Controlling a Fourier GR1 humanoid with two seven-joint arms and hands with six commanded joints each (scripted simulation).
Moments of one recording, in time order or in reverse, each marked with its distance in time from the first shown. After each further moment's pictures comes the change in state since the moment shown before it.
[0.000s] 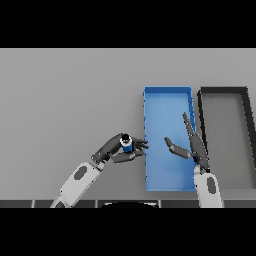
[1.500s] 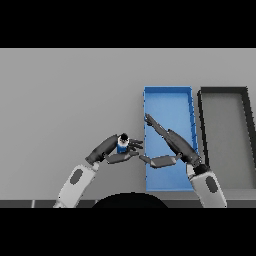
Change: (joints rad) left arm 0.022 -0.055 0.059 -0.031 -0.099 -0.115 0.058; right arm -0.096 -0.127 0.172 -0.471 -0.196 0.241 0.358
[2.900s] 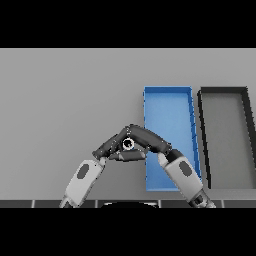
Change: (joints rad) left arm -0.009 -0.078 0.077 0.024 -0.004 -0.100 -0.002; right arm -0.371 0.219 0.145 0.244 -0.066 0.126 0.074
